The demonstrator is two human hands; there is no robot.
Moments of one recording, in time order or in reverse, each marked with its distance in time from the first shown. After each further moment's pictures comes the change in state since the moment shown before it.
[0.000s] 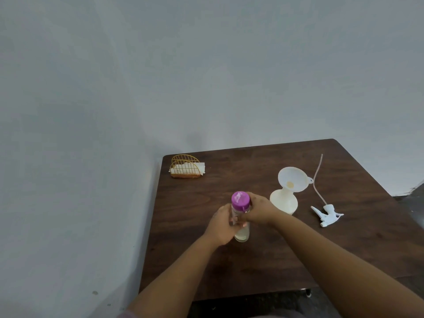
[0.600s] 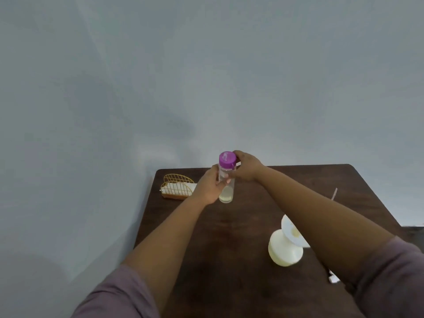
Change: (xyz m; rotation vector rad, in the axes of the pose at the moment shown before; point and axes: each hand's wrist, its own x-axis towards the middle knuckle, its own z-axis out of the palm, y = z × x) left_hand 0.170 0.063 -0.096 0.026 0.189 0.024; right_hand 0.171 -0.071 -0.121 -0.092 0.102 -0.184
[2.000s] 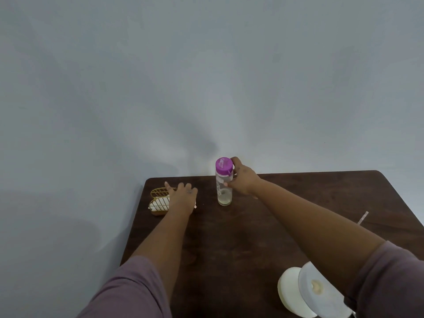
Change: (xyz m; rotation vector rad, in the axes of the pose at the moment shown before) left_hand 0.104 -0.107 -0.008 1.169 -0.262 -0.246; right_hand 0.122 0.069 0.028 0.052 -0.080 0.046
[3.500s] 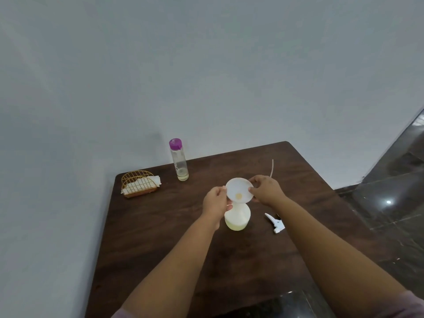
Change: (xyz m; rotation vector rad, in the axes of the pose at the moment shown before) left_hand -0.246 0.202 -0.043 -1.738 -0.092 -0.113; right_hand -0.301 0.091 -0.036 0.029 0.404 0.343
